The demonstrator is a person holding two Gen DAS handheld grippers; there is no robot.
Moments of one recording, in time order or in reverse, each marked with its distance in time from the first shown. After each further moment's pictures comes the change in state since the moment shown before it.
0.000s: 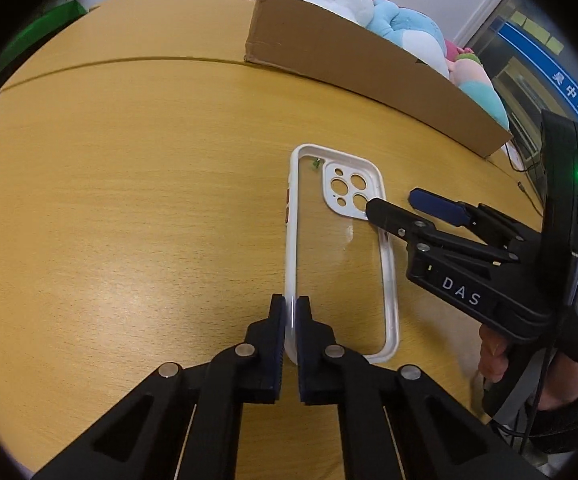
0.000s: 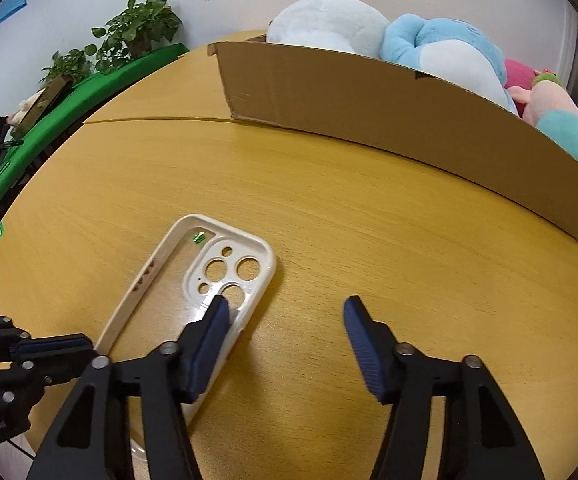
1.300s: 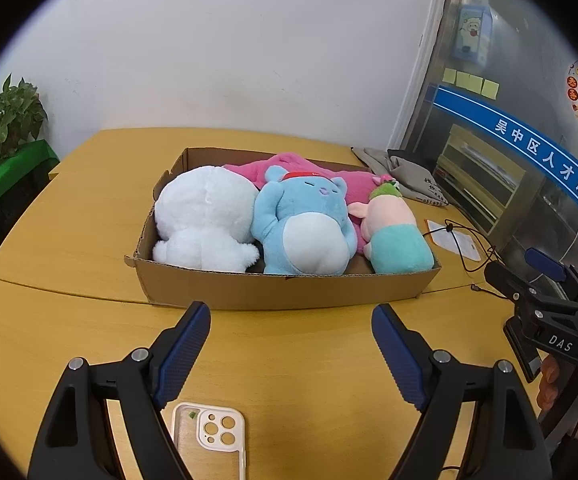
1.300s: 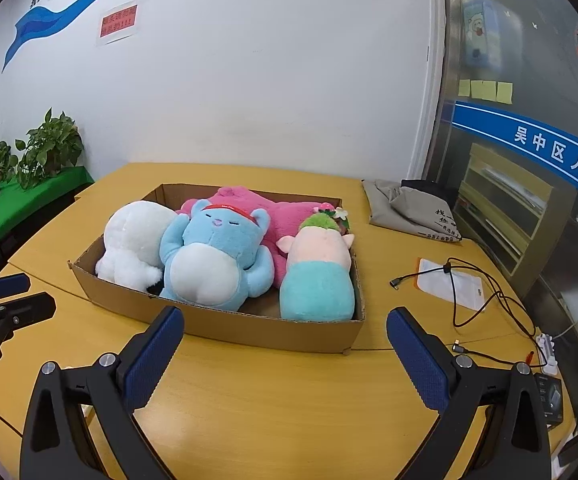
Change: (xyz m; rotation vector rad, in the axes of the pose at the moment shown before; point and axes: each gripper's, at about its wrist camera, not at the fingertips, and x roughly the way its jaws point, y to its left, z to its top) left arm -0.075 -0.135 0.119 0.189 -0.427 -0.012; right arm -0.194 -0.149 0.047 0.132 -0.380 -0.371
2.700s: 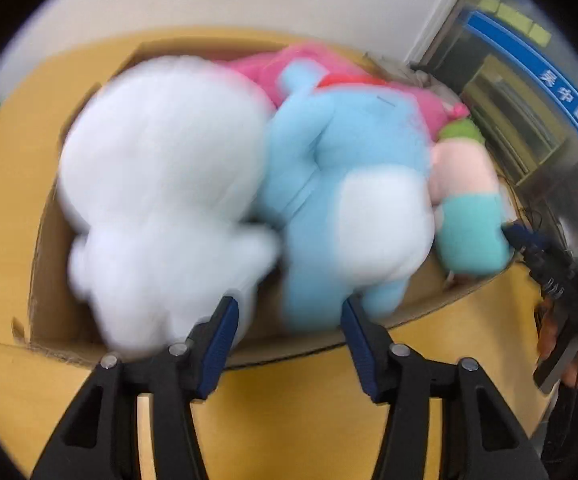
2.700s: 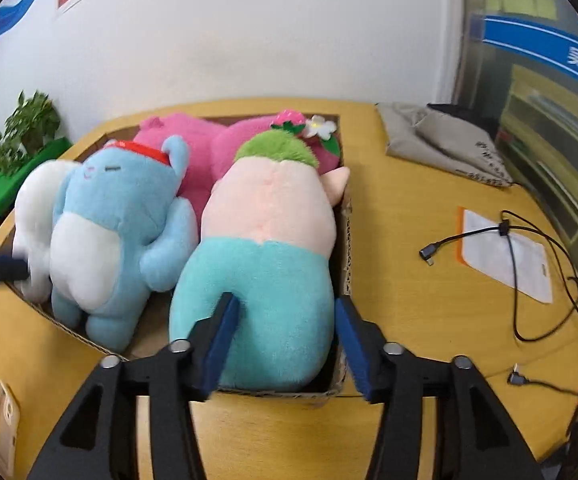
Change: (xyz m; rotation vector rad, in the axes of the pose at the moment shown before) left arm 0.186 0.058 0.050 0.025 0.350 -0.107; right arm 0.183 -0.074 -0.004 0.074 0.220 0.063
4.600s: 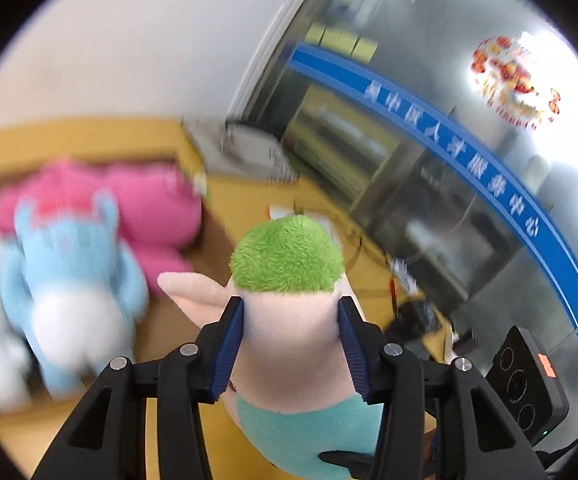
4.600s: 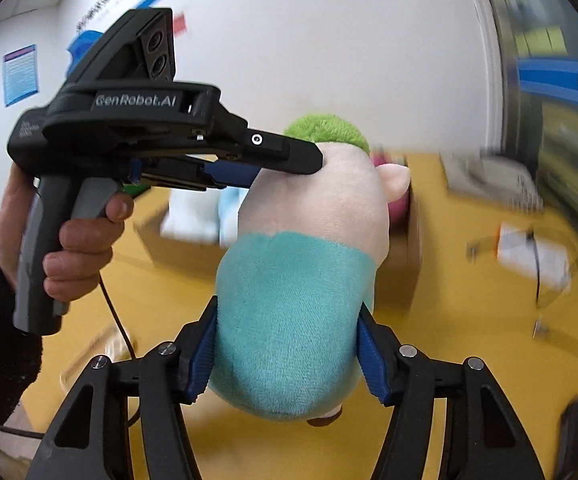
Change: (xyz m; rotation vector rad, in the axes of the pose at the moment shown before) left arm -0.049 -0.152 0.065 0.258 -0.191 -0.481; right arm -0.140 0.031 -0.072 -0.117 -0.238 0.316
